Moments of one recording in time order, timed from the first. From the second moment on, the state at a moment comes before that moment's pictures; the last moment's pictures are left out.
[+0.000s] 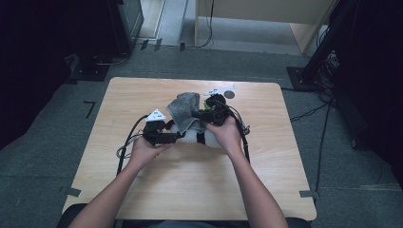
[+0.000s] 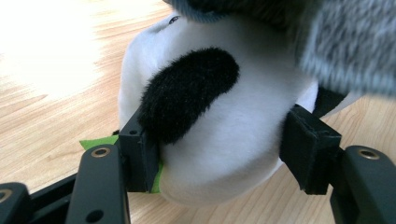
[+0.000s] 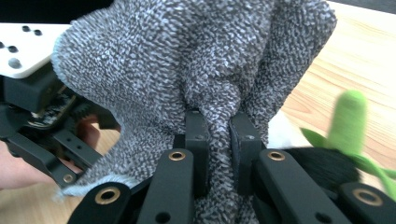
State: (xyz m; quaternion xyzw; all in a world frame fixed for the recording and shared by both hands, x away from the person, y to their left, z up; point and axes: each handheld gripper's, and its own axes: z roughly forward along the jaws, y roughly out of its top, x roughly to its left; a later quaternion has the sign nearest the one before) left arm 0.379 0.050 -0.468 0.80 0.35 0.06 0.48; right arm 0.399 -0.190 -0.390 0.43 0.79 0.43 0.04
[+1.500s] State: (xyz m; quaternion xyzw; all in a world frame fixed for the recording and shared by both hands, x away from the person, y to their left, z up) left arm 0.381 0.044 -0.465 0.80 0.35 0.06 0.48; right arm 0.369 -0.203 -0.351 0.41 0.78 0.47 0.04
